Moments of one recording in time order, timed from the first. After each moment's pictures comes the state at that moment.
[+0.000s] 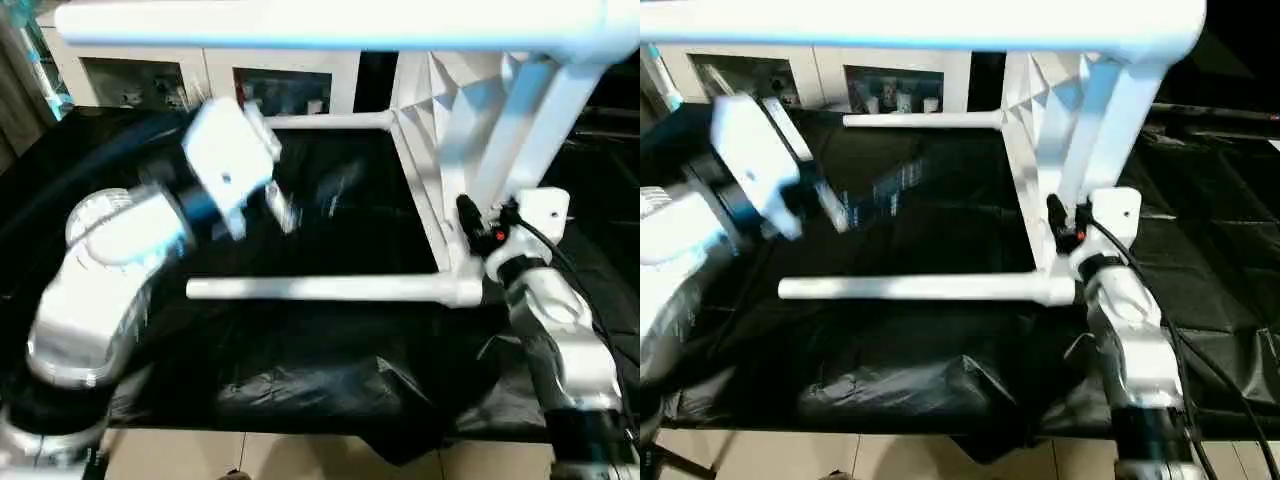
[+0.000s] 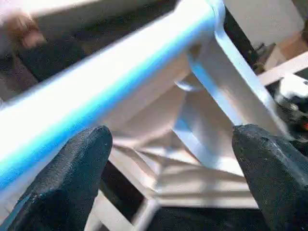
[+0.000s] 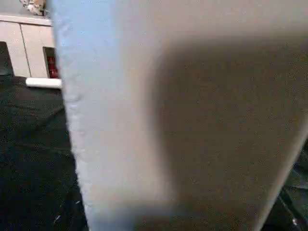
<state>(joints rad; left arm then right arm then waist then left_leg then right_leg) -0.55 0.50 -0.09 -0.44 -0.16 0.20 -0.61 -0.28 -0.25 -0.11 0.05 0.19 0.22 0.13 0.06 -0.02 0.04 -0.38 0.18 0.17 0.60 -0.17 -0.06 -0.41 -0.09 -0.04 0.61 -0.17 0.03</state>
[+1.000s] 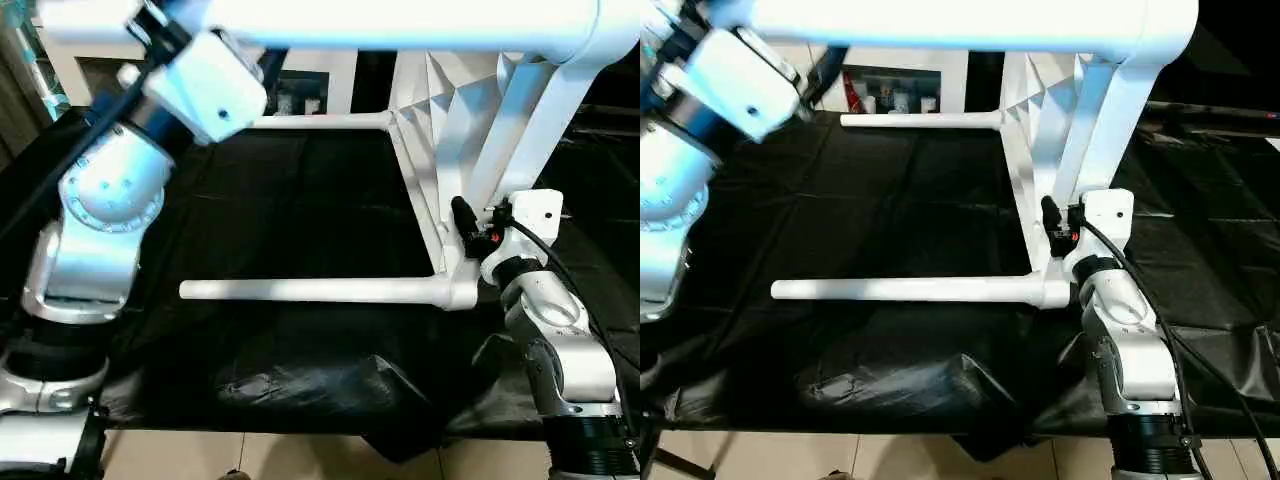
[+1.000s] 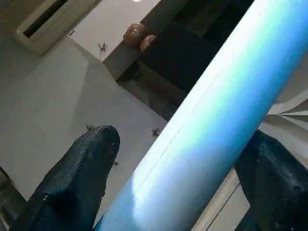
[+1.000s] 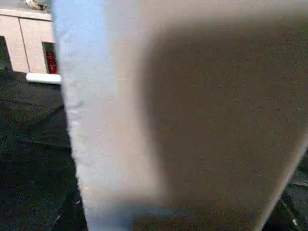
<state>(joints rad) -0.67 0.51 -0.06 -0.21 0.29 -0.02 -0.30 -0.27 -0.24 -0.08 -0.01 0.17 0.28 0.10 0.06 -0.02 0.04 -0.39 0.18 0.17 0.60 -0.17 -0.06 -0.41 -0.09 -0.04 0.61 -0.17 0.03</state>
